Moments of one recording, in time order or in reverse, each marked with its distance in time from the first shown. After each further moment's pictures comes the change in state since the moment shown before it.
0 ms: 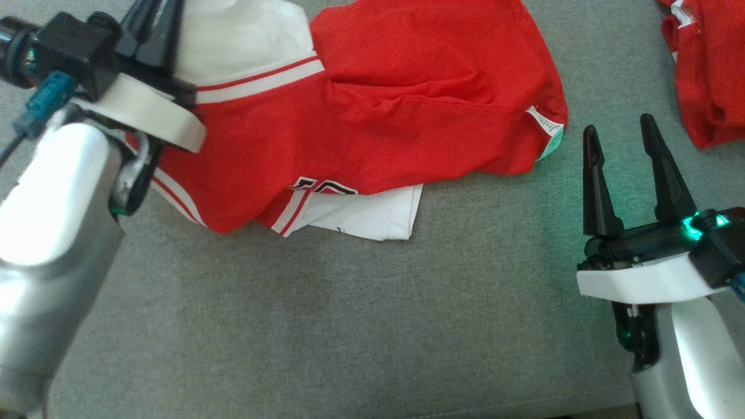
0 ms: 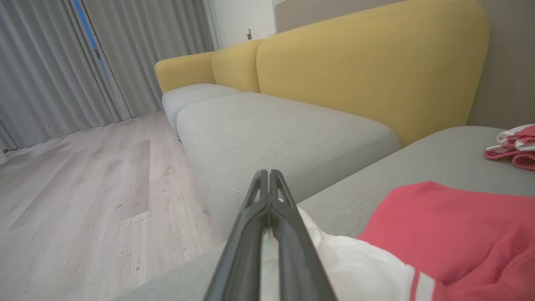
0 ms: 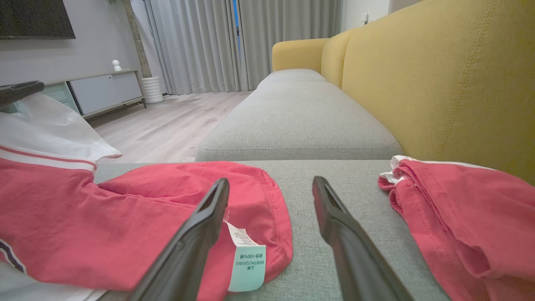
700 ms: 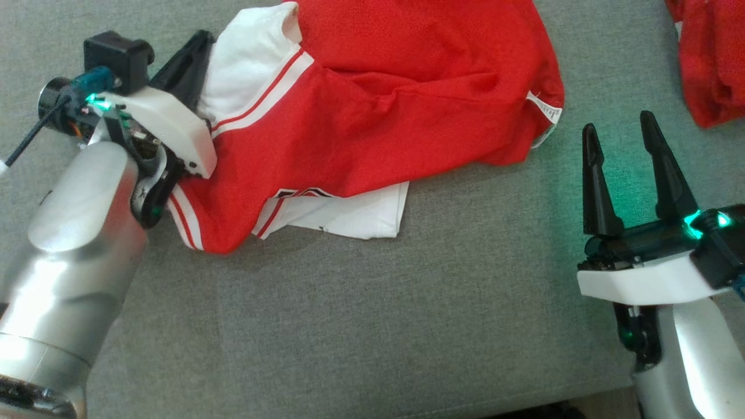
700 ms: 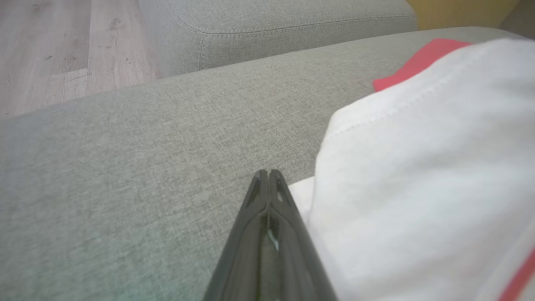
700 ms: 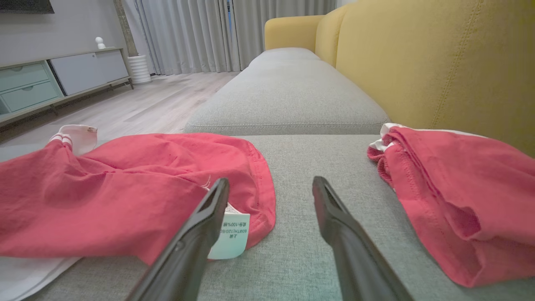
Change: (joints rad) left arm -0.016 -0.124 0.002 0.332 -0.082 -0.103 0.169; right arm -0.002 -0.009 0.011 -0.017 0.000 0.000 0.000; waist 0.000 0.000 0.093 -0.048
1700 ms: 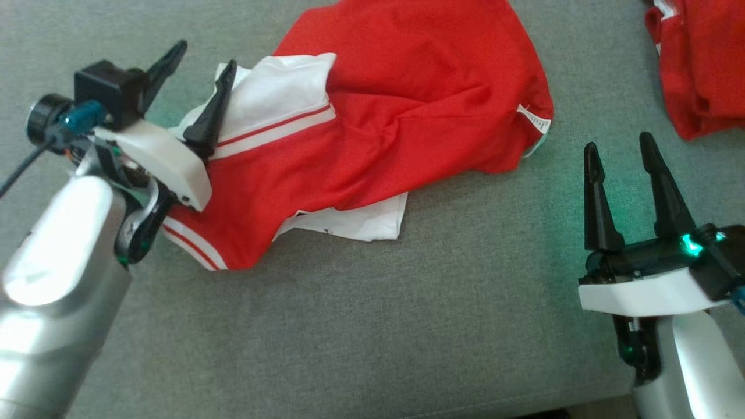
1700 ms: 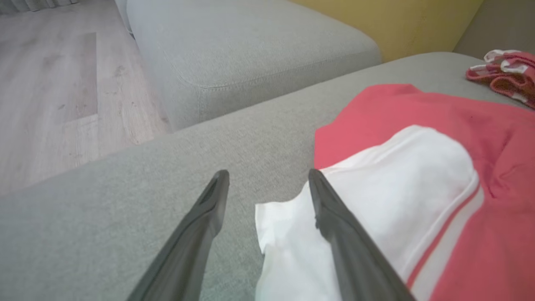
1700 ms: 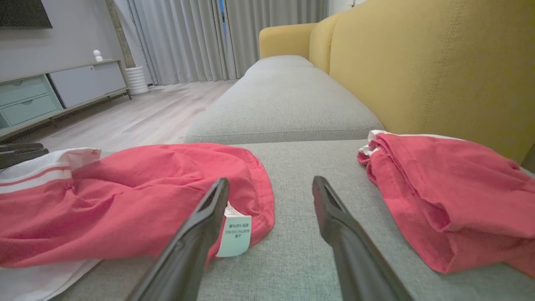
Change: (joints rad) left arm 0.167 0.115 0.059 -0.357 0.023 0.019 0.090; right arm 0.046 0.010 -0.015 0.016 0.018 0.000 0.000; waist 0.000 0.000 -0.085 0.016
